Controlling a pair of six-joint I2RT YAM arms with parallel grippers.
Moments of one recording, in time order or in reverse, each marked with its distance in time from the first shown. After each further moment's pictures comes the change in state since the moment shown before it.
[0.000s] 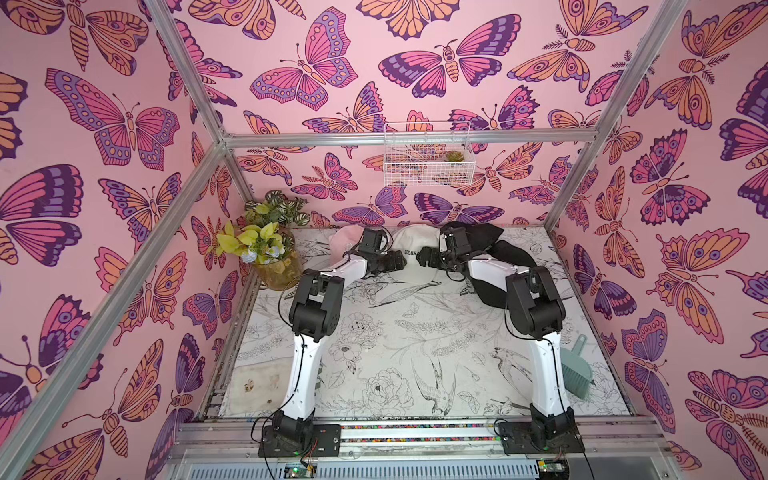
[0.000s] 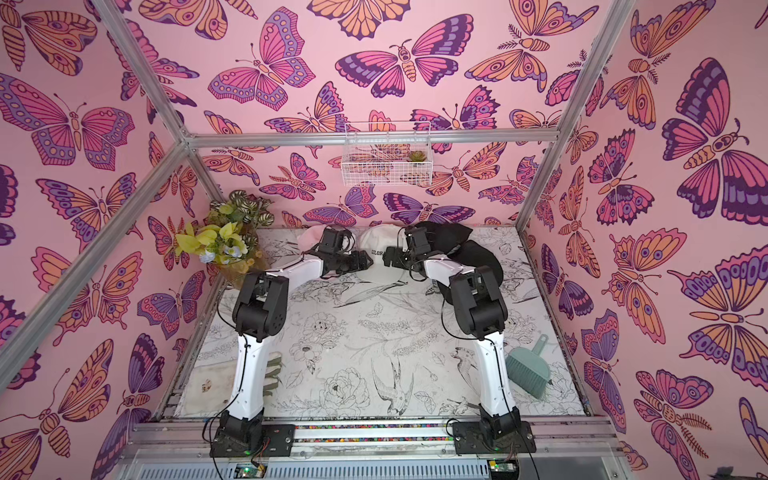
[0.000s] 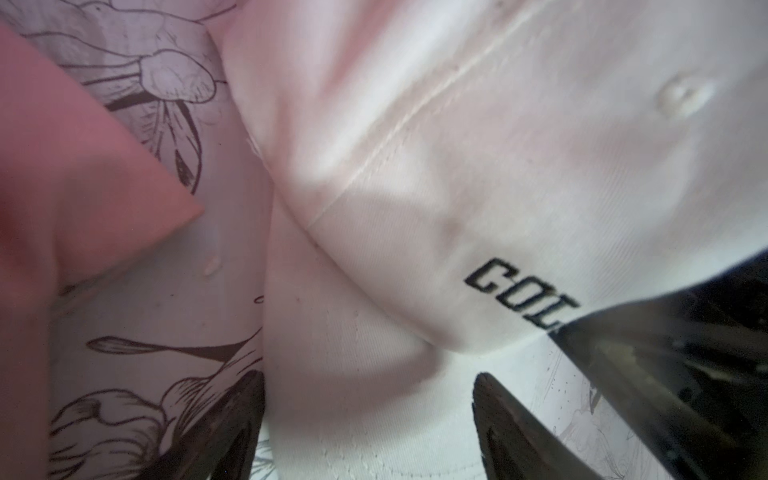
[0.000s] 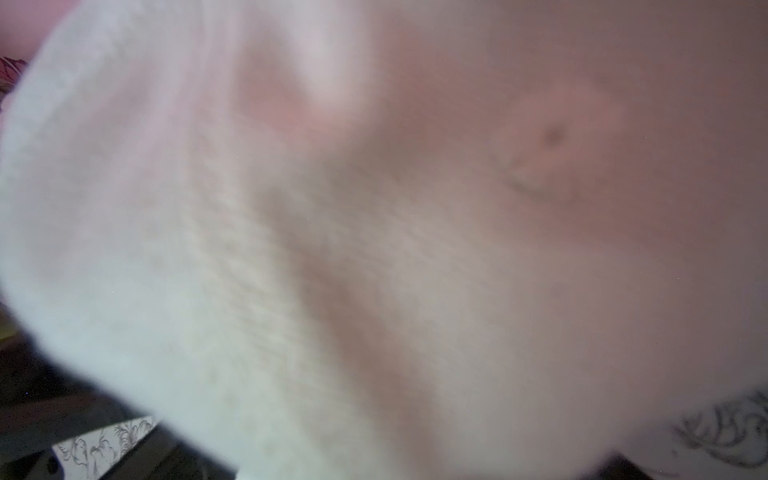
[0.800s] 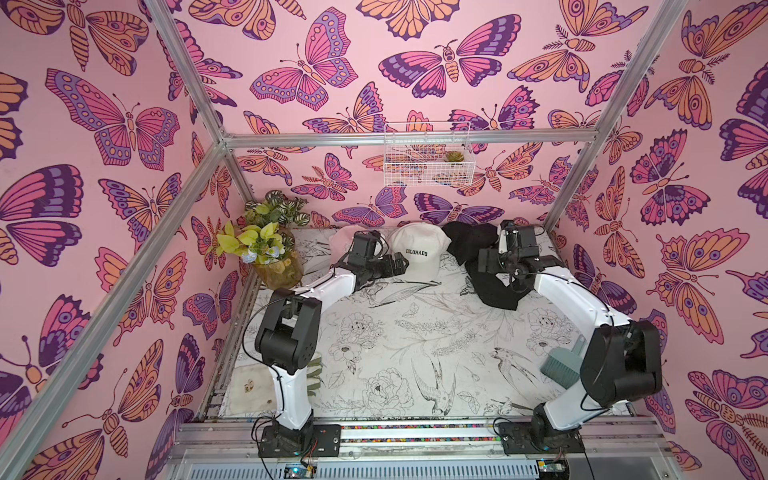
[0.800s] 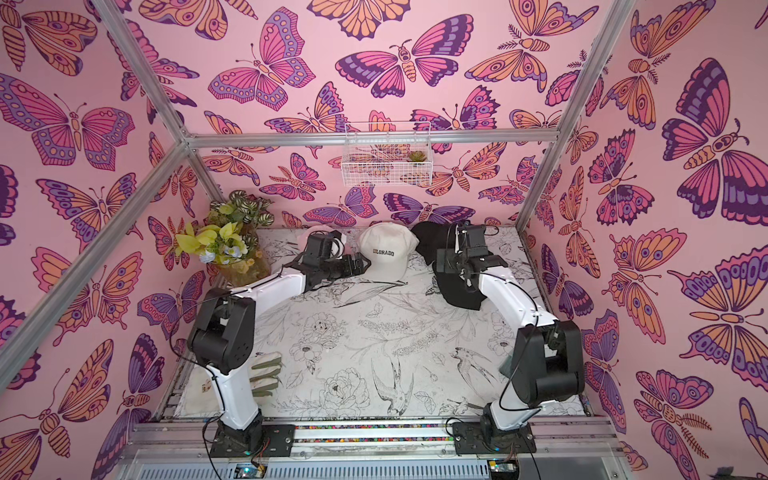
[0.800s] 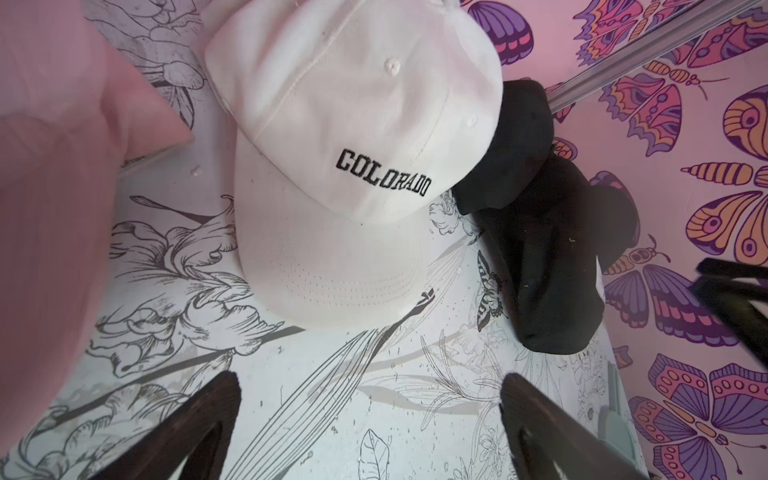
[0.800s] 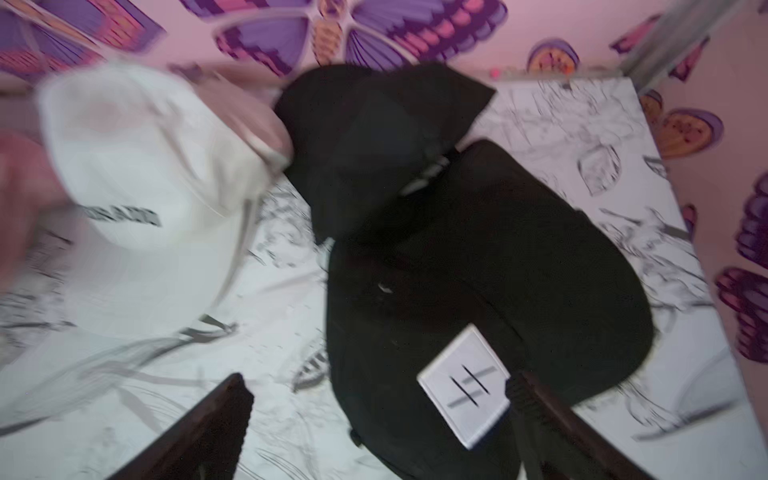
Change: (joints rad) left arm -0.043 -0.443 -0.454 0.155 -0.060 -0.095; right arm -0.179 -0.660 -0.417 -0.372 0.356 -0.337
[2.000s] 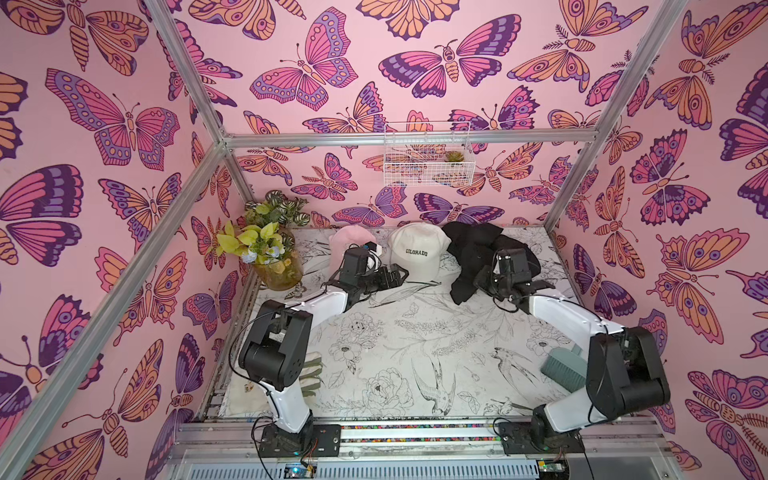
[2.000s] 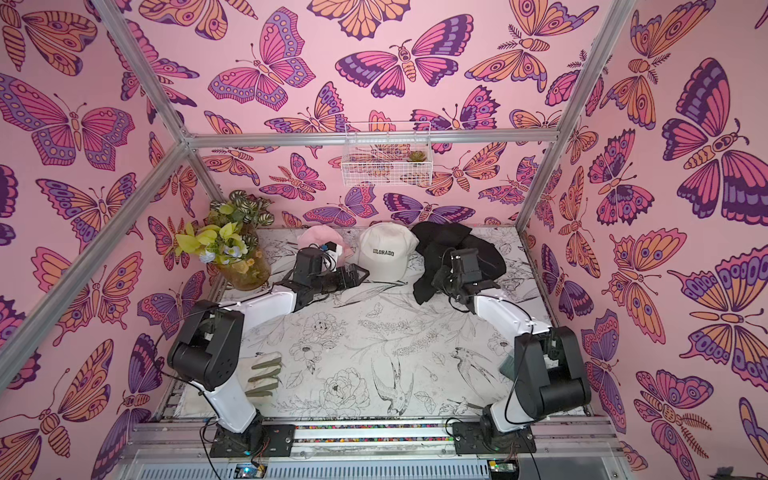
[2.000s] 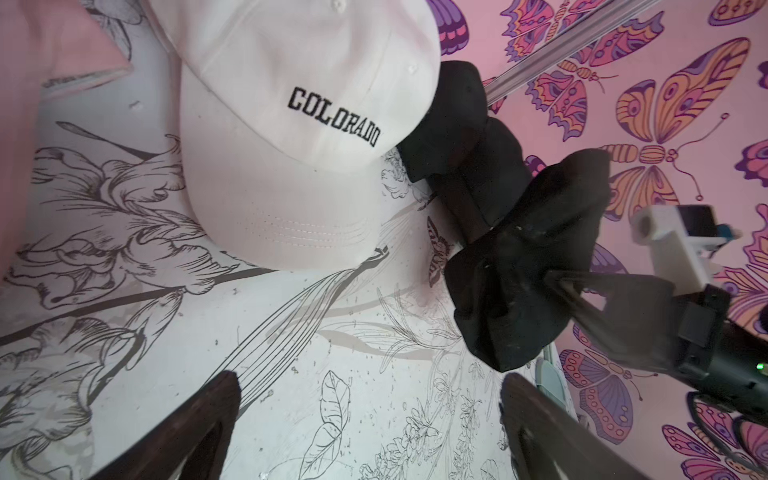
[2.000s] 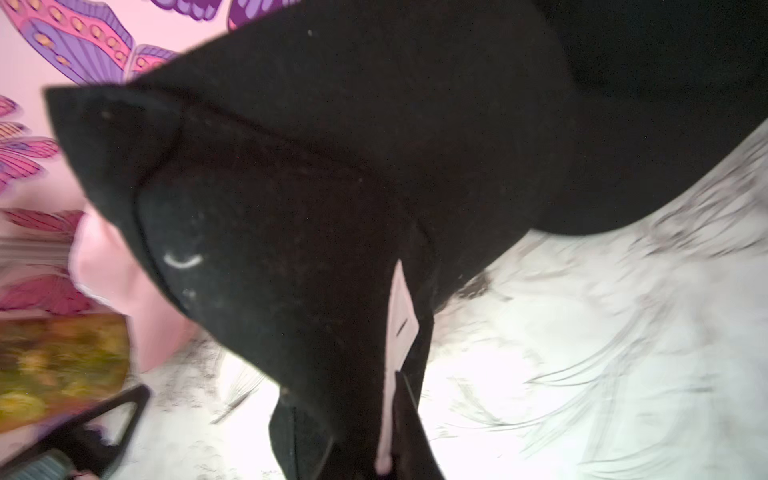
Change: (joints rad) left arm 0.014 -0.127 -0.237 0.222 0.167 -0.051; right arm 0.073 -0.114 -0.343 0.356 -0.253 0.730
